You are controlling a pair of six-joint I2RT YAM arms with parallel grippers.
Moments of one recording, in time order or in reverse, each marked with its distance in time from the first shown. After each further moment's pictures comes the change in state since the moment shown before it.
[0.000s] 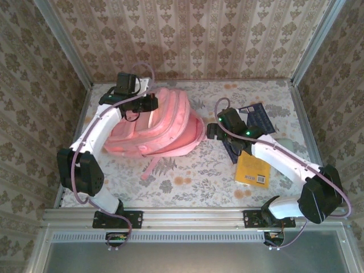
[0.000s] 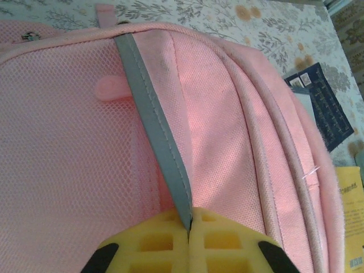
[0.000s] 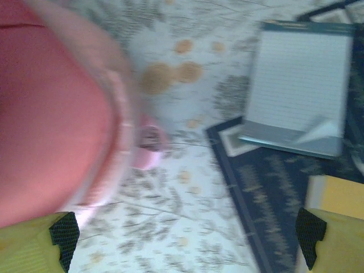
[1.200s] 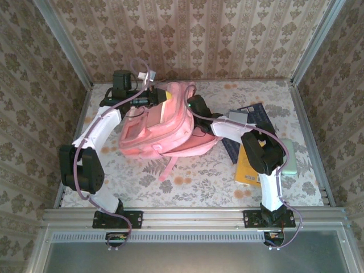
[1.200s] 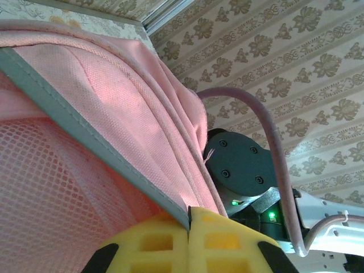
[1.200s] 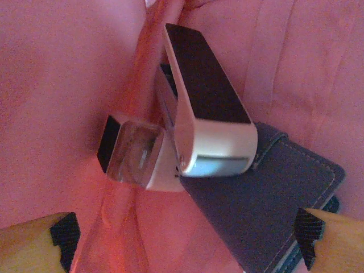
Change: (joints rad) left arm 0.033 0.016 -0.088 0.416 0.621 -0.302; right arm 0.045 0.668 0.361 0.608 -0.728 0.282
